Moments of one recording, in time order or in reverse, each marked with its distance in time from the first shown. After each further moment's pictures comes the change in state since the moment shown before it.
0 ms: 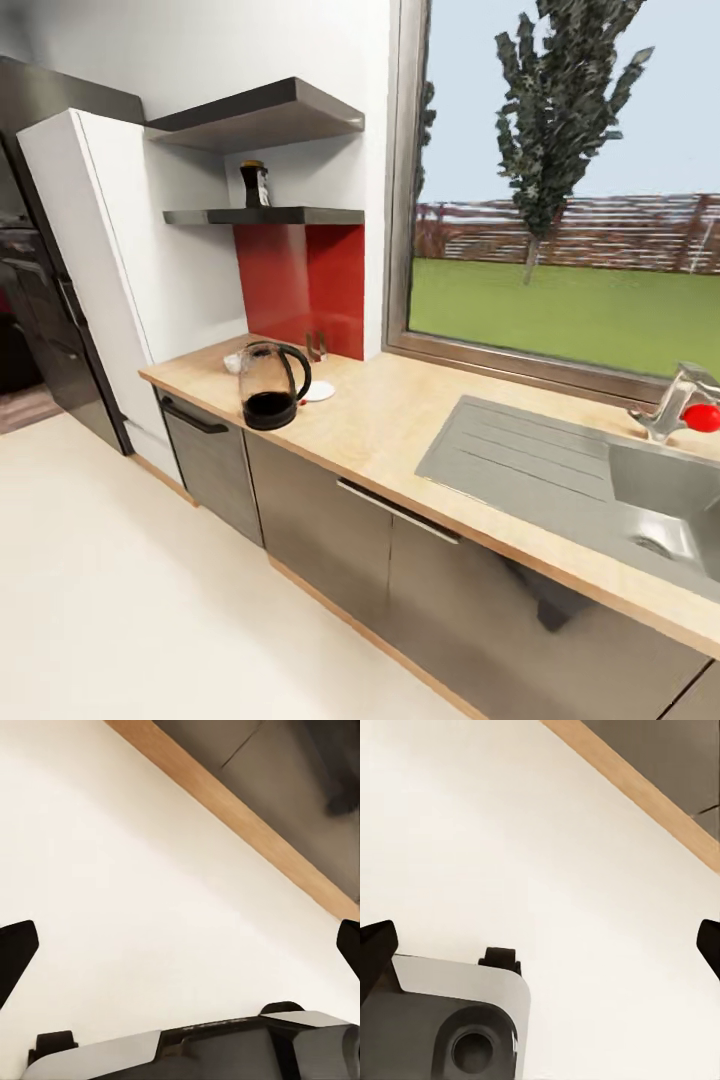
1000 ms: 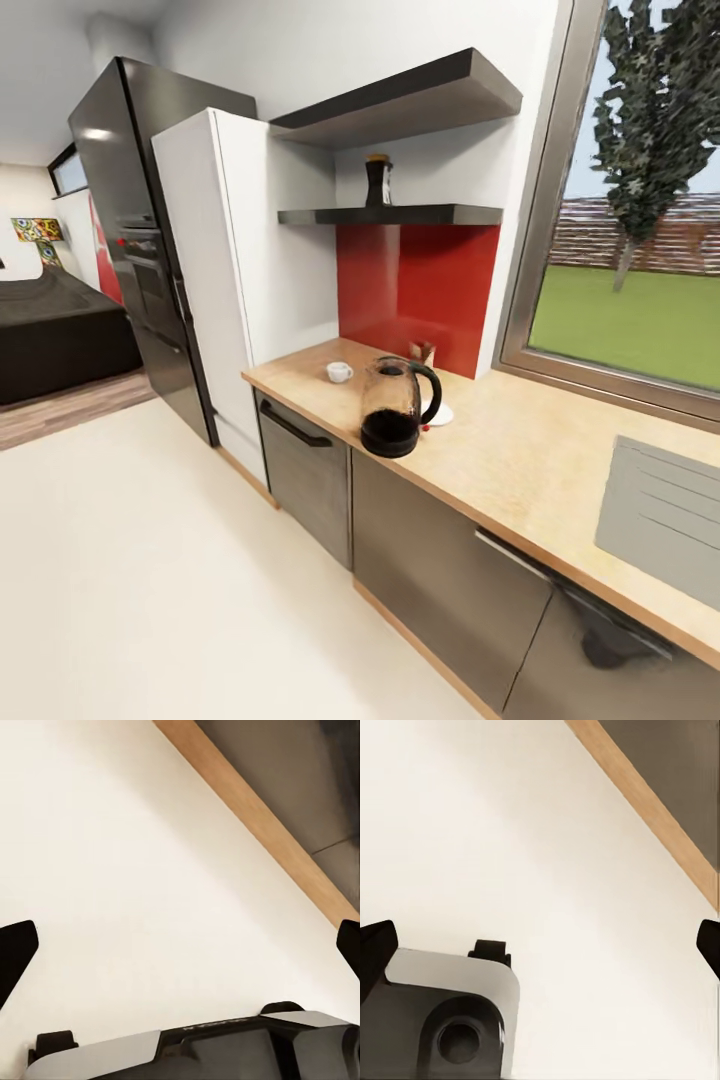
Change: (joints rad) left arm 0.000 0.000 0.000 -0.001 0.000 0.002 0.001; right arm 0.007 -0.019 0.000 0.004 0.000 0.000 0.006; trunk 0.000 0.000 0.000
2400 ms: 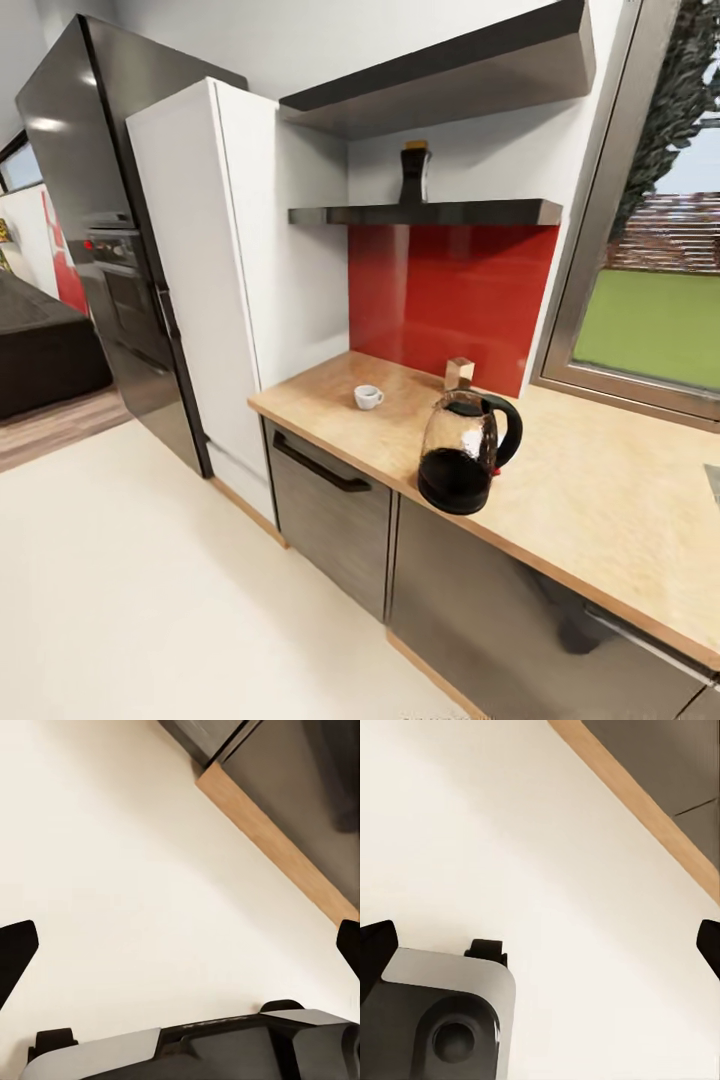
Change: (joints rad) left arm 0.000 -0.002 -0.002 0.002 -0.001 0.003 0.002; right arm 0.002 -0.006 0.000 -0.002 -0.001 0.000 0.001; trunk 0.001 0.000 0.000
